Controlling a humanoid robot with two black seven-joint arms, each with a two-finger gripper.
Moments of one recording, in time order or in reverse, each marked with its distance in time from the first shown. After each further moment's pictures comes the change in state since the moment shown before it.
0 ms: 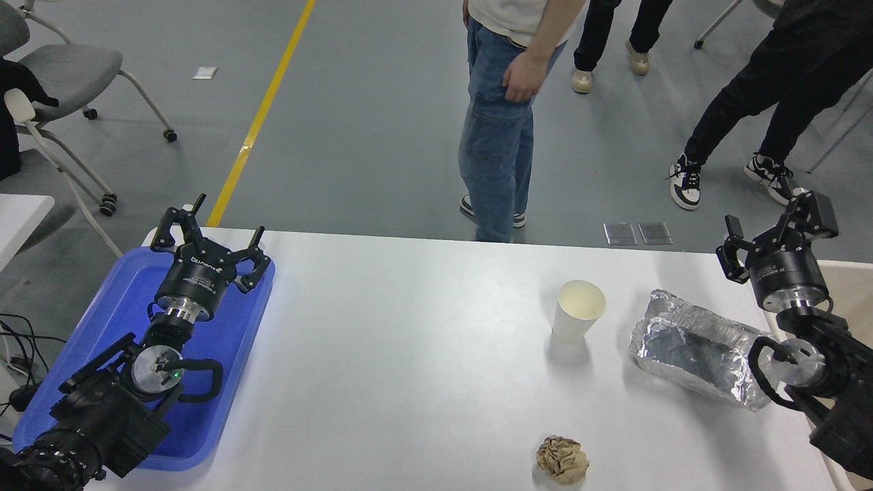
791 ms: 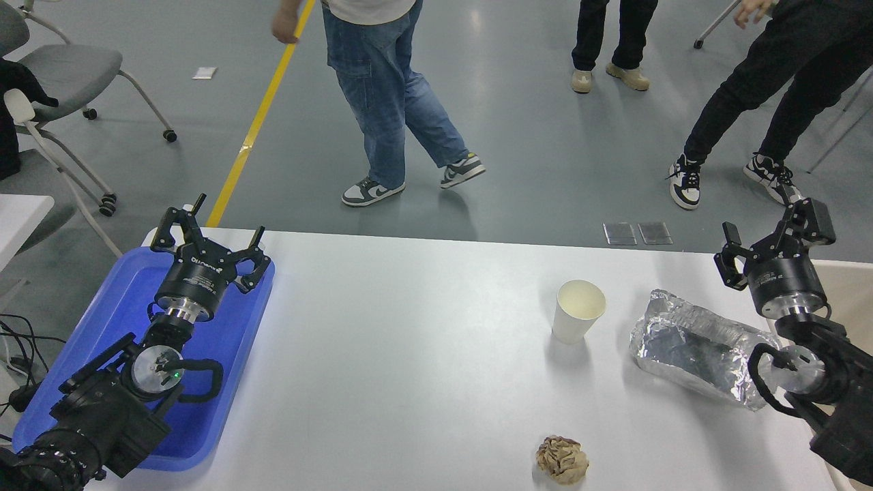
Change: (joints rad) left arm 0.000 0.000 0.001 0.000 0.000 0.000 0.000; right arm -0.018 0.003 -0.003 0.003 -0.001 0.014 -0.001
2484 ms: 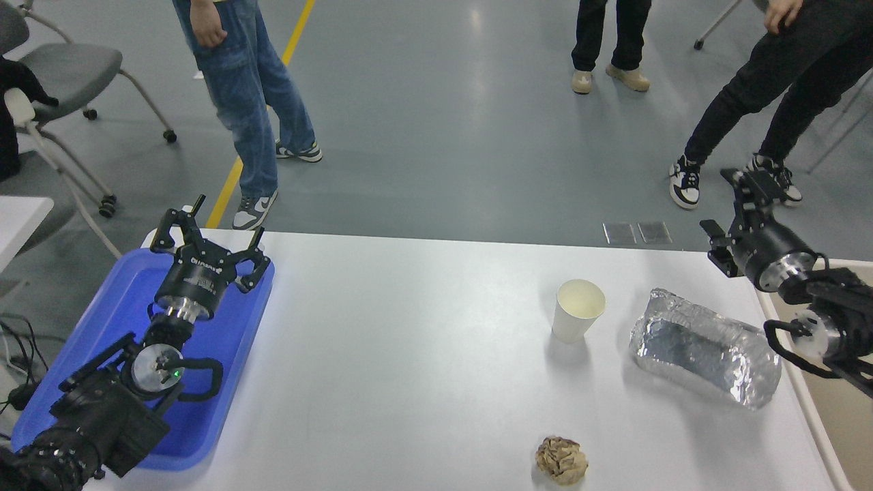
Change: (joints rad) left arm 0.000 0.000 0.000 0.000 0.000 0.000 0.000; right arm 0.465 -0.237 -0.883 0.266 0.145 -0.251 -0.224
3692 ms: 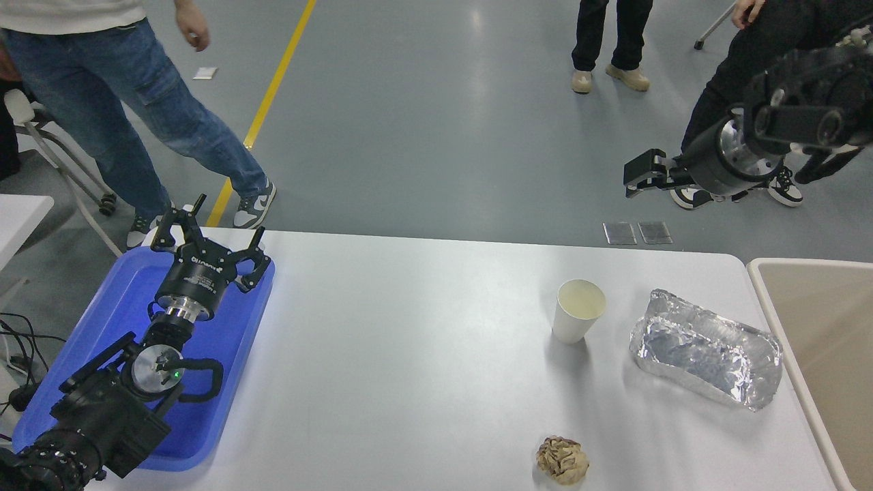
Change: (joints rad) left arm 0.000 0.000 0.000 0.000 0.000 0.000 0.001; right arm 1.005 0.448 -1.207 0.200 -0.144 0.643 -0.256
